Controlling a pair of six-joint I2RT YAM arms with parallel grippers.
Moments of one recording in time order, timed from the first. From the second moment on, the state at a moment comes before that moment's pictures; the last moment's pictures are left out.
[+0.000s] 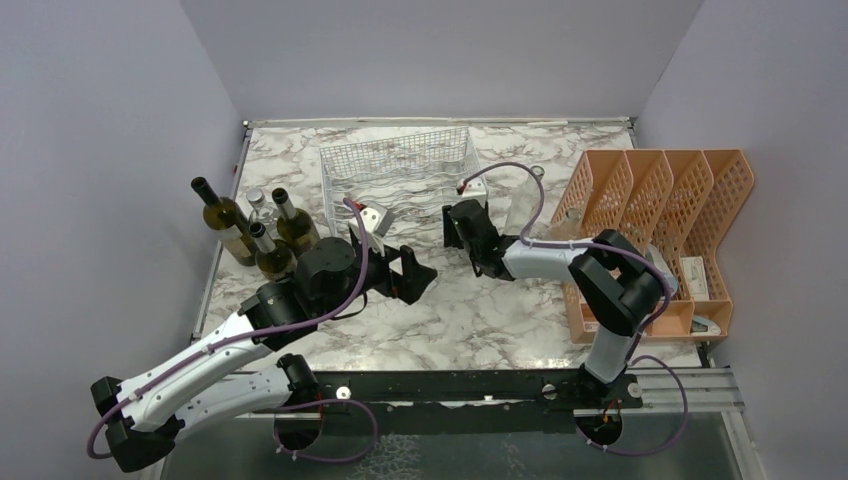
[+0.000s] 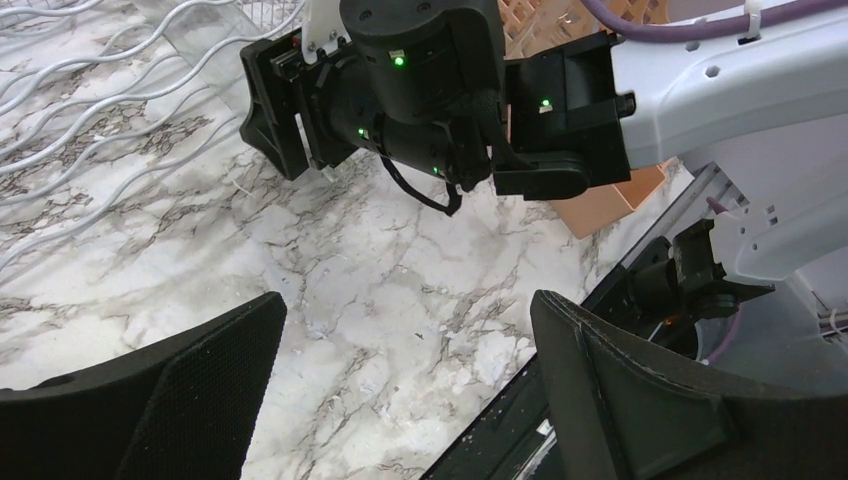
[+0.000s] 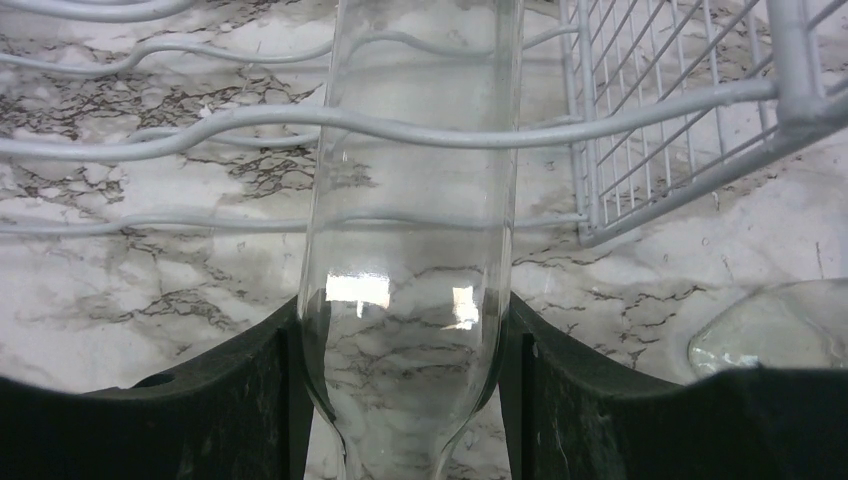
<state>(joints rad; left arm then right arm) -0.96 0.77 0.84 -0.35 -0.11 -0.43 0.76 1.79 0.93 0.29 0.48 0.34</state>
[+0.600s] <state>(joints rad) -0.96 0.78 0.84 -0.36 -0.10 -0.45 0.66 1.90 1.05 0.25 0.36 0.23</state>
